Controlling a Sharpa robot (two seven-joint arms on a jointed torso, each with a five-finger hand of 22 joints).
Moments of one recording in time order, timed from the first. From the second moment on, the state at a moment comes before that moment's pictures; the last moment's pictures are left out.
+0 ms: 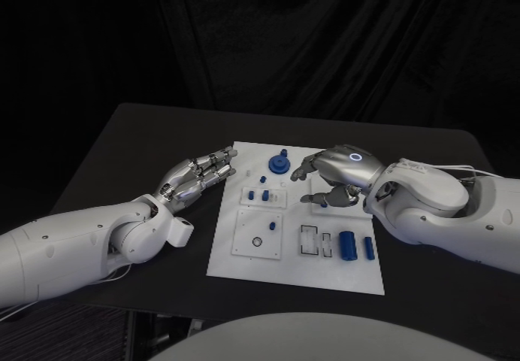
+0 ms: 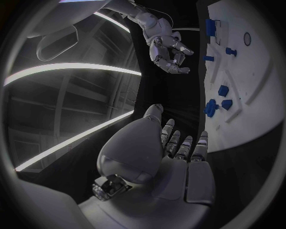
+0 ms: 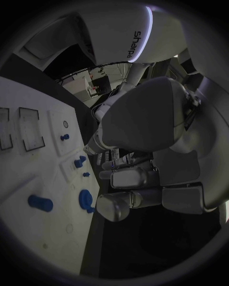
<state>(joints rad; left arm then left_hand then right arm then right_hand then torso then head) 1.09 -0.91 -0.21 1.50 -0.17 -0.01 0.68 1.54 0.23 -0.18 0.16 0.56 0.43 0.12 0.07 0.06 0.03 0.09 0.23 0.03 0.02 0.17 0.01 0.01 0.17 0.05 0.29 0.03 0.15 1.31 -0.95 -0.24 1.82 -1.73 -0.38 -0.14 1.45 -0.17 0.23 0.28 0.08 0.86 0.12 0.07 0.31 0.74 0.11 0.52 0.32 1.41 0.01 1.32 1.15 0.12 1.36 0.12 1.00 1.31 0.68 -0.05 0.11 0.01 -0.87</state>
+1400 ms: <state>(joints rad) 1.09 -0.91 -0.21 1.51 -0.17 -0.01 0.68 1.54 0.23 -0.18 0.16 0.57 0.43 0.12 0.07 0.06 0.03 0.09 0.23 0.03 0.02 0.17 0.01 0.01 0.17 0.05 0.29 0.03 0.15 1.24 -1.00 -0.25 1.74 -1.67 -0.32 -0.23 1.40 -0.17 0.26 0.27 0.19 0.94 0.13 0.09 0.19 0.99 0.08 0.36 0.19 1.45 0.01 1.36 1.20 0.10 1.41 0.12 1.09 1.31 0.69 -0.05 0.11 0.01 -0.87</state>
